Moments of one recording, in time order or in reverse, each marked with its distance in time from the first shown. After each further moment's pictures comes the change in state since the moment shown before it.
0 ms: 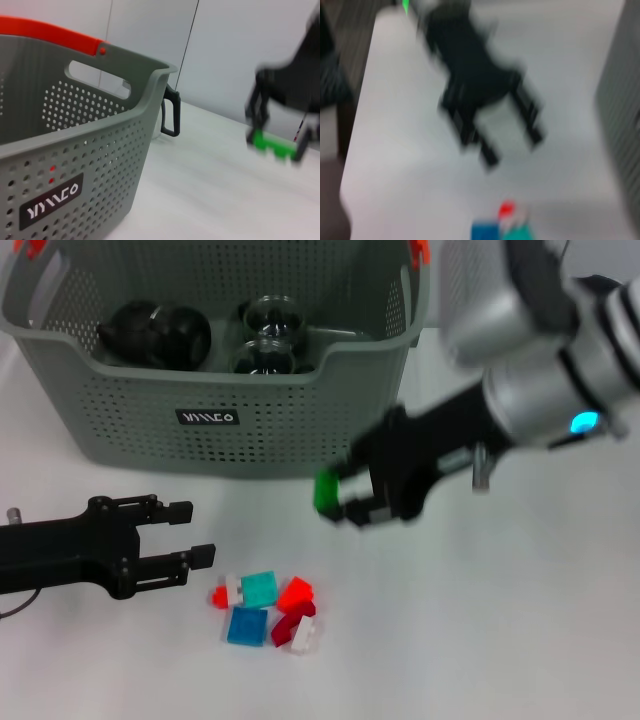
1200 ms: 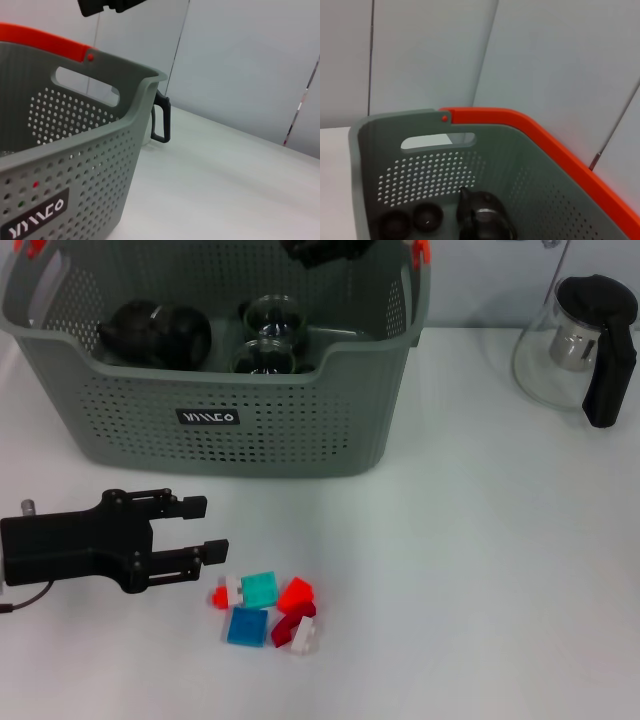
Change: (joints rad) left arm -0.025 0.000 0.007 -0.014 -0.002 0.008 -0.005; right arm 0.268 -0.013 0.205 0.332 -0.063 0.544 -0.061
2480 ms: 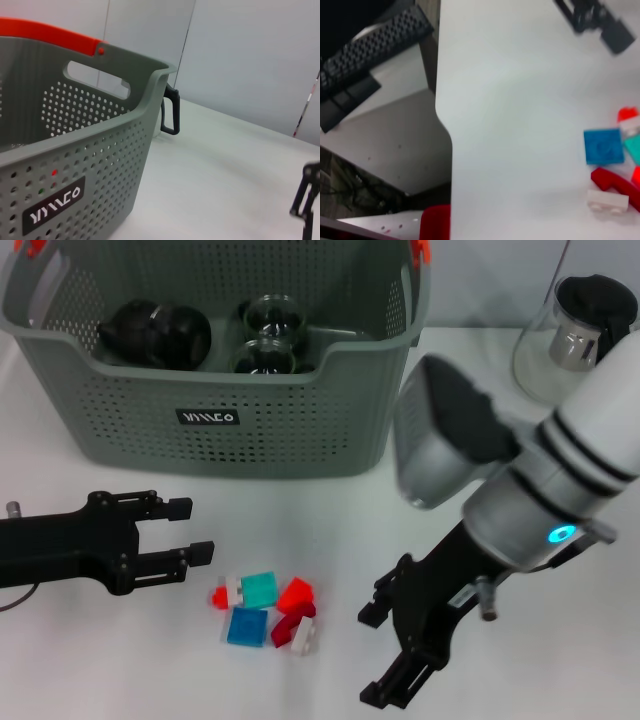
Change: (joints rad) left arm 0.012 0.008 -0.005 0.017 0.011 -0.007 0.007; right arm -0.202 0.023 -0.354 -0.042 0.037 -0.640 0.081
